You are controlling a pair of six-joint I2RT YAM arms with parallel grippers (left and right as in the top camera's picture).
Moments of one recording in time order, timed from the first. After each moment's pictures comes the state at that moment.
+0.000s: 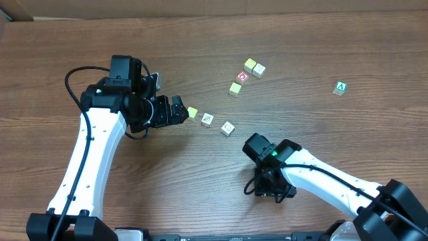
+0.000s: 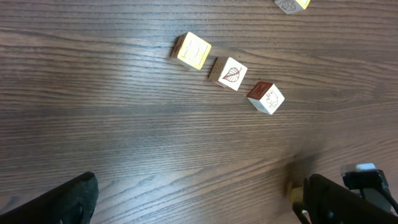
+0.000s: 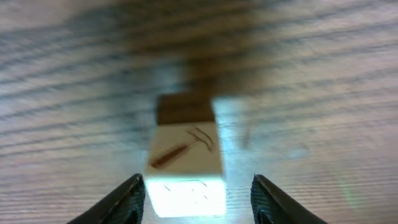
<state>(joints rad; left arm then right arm) -0.08 1.51 1.30 -1.07 0.34 -0.23 0.74 1.54 0.82 -0.98 -0.07 0.78</state>
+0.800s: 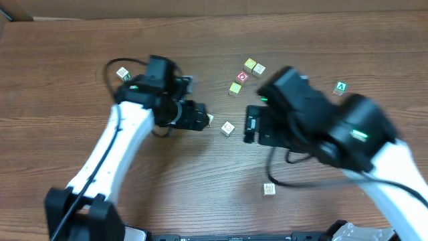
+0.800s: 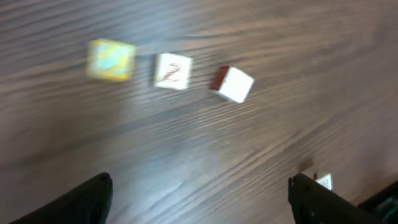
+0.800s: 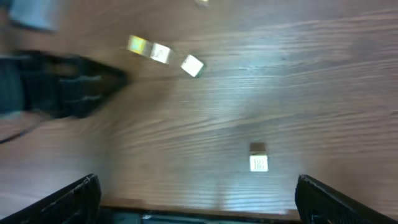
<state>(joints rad) -0.28 1.61 1.30 -0.97 0.34 -0.12 0.74 1.46 1.93 -1.61 0.09 0.82</state>
